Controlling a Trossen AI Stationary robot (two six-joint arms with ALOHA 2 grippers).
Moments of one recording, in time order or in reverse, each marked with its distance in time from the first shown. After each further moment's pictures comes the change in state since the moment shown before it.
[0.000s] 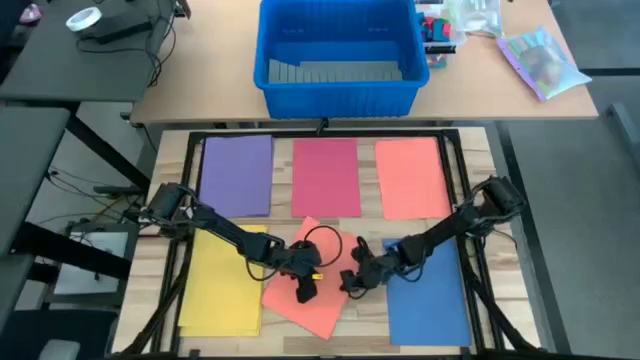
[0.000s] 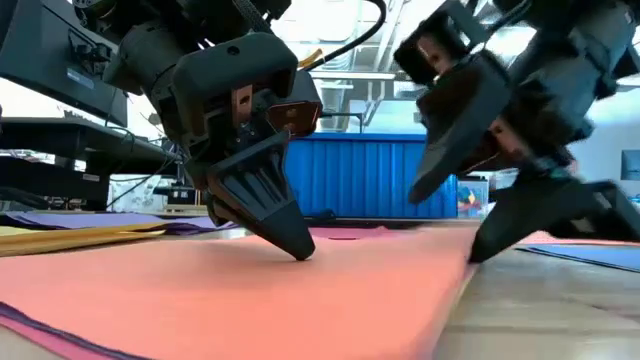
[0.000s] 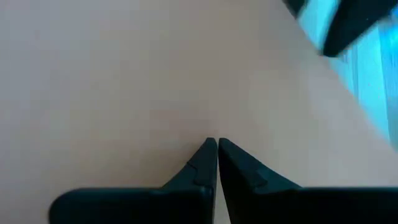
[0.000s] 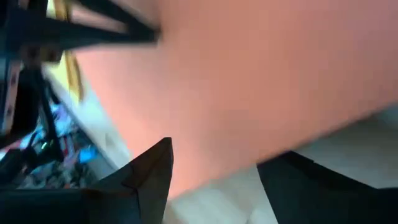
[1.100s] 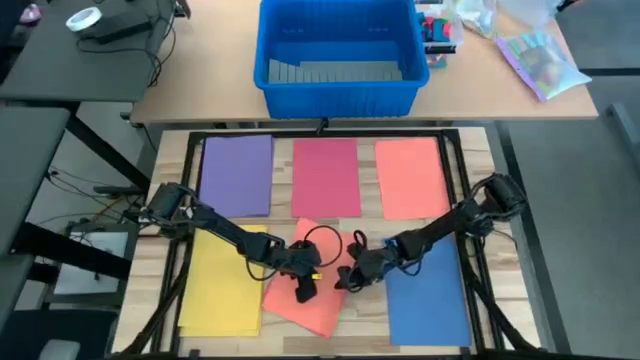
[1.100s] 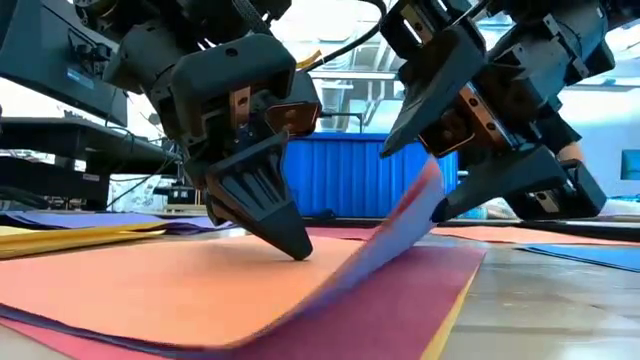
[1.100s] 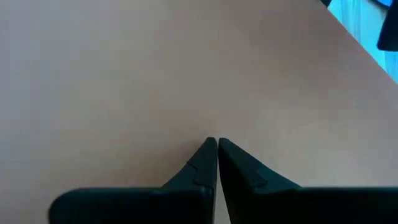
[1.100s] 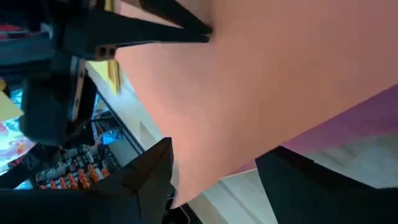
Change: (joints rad) left arm 0.000 -0.002 0.001 -0.016 0.001 0.003; right arm -0.033 -0.016 0.001 0.085 -0.051 -0.060
